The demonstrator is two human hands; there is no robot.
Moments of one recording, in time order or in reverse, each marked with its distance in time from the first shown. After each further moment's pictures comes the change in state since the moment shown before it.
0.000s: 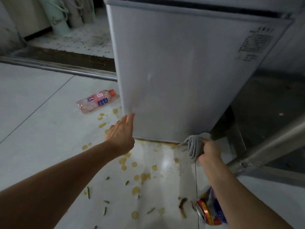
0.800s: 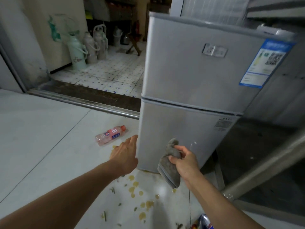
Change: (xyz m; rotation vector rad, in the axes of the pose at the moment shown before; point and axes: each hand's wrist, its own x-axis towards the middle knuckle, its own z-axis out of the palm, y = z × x) left_hand -0.044 0.023 -0.167 -0.058 -0.088 -0.004; right_hand -0.212 -0.122 0.082 -0.470 -0.282 -0.371
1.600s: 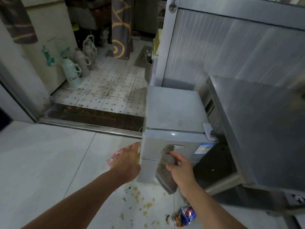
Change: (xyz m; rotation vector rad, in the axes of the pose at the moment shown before) left_hand -0.050 0.141 -0.376 -0.066 -0.137 0.044; right_hand -0.128 -0.383 -0.061 -0.035 0.018 0.150
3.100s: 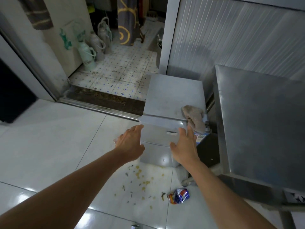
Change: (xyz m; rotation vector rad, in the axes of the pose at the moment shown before) left_hand -0.028 0.085 -0.017 -0.020 0.006 -0.158; right_hand 0.002 -0.040 -0.075 -0.804 -0.018 -0.259
